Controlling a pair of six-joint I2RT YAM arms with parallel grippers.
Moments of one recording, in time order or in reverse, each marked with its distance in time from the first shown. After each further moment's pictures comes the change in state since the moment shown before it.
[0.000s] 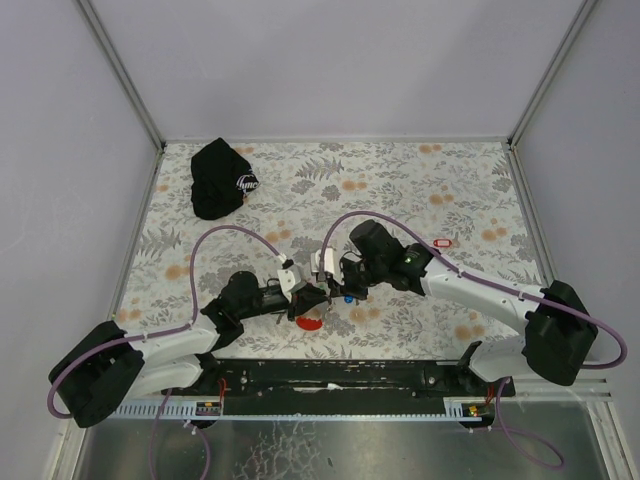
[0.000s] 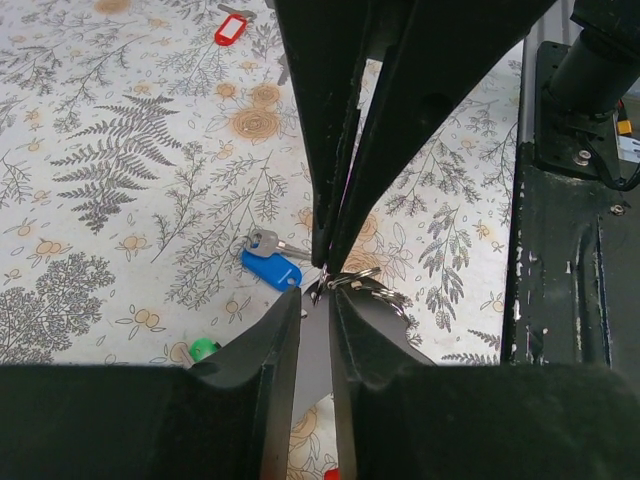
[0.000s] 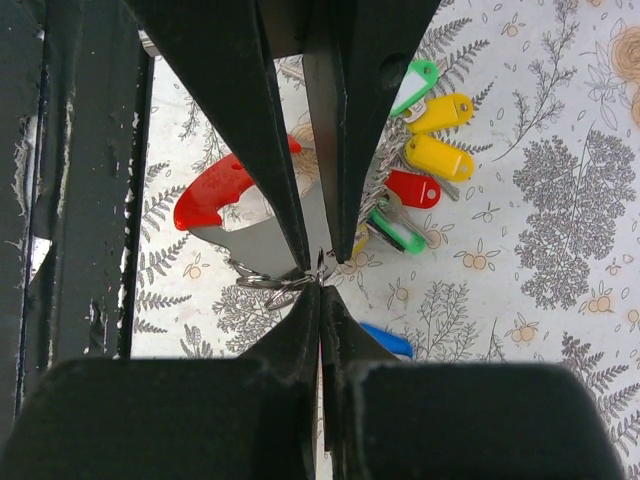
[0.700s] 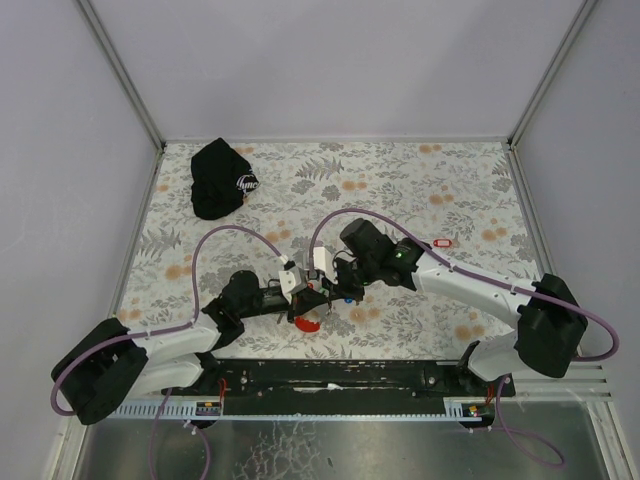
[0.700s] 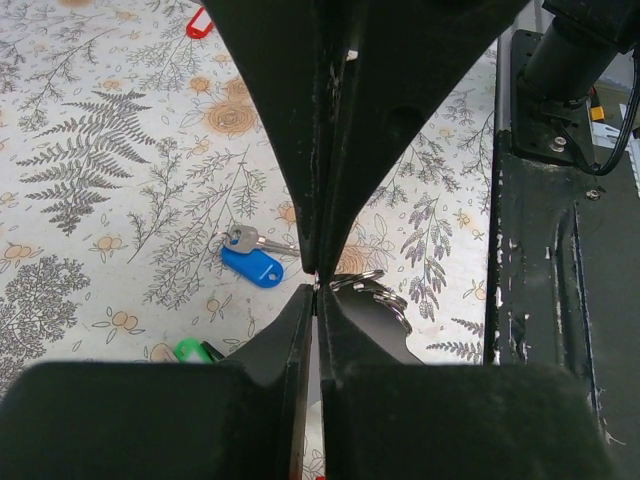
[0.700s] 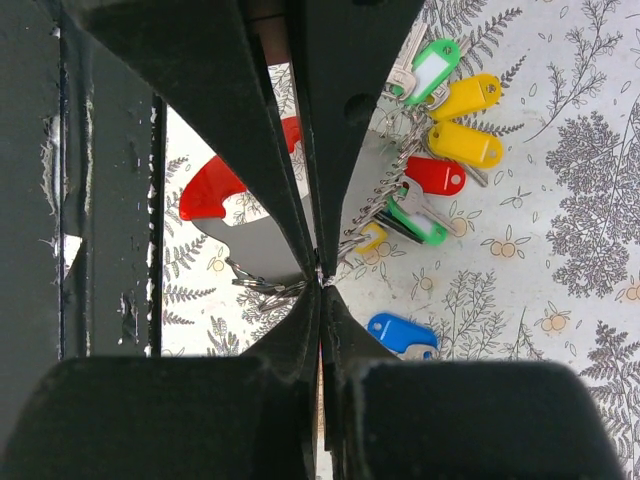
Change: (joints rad) left arm 0.005 0.022 0.000 0.007 0.060 0.000; right arm 0.034 0.060 0.090 -0.114 0.040 0.050
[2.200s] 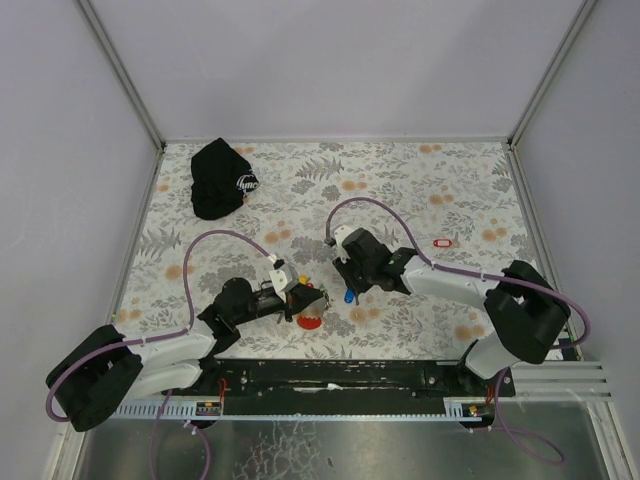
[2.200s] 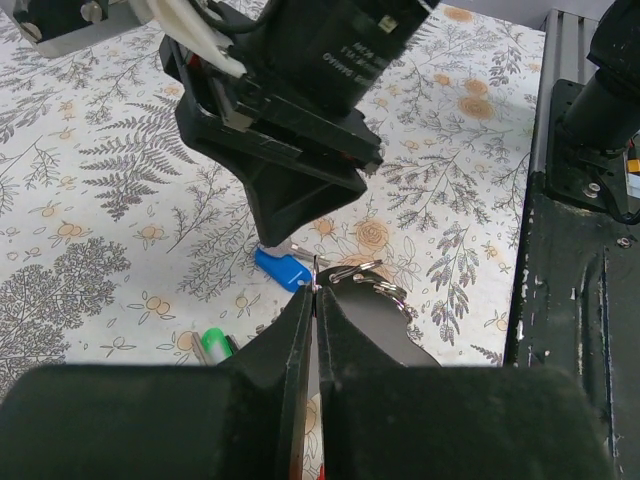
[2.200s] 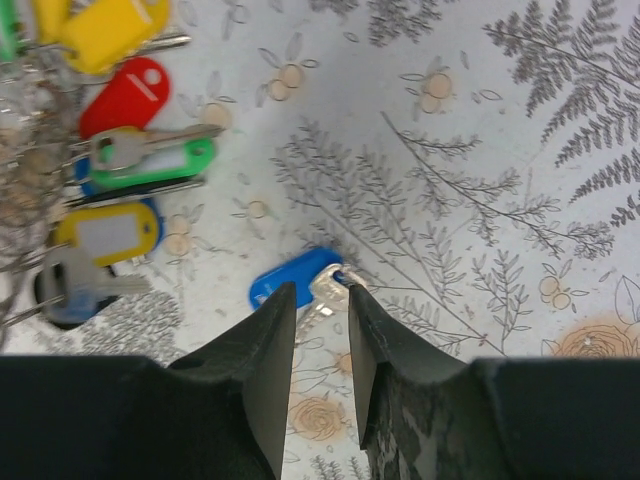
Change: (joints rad) left arm 0.001 -0.049 -0.063 0.088 -0.143 -0.073; right arm -0.040 0.093 -0.152 0.217 0.540 0.647
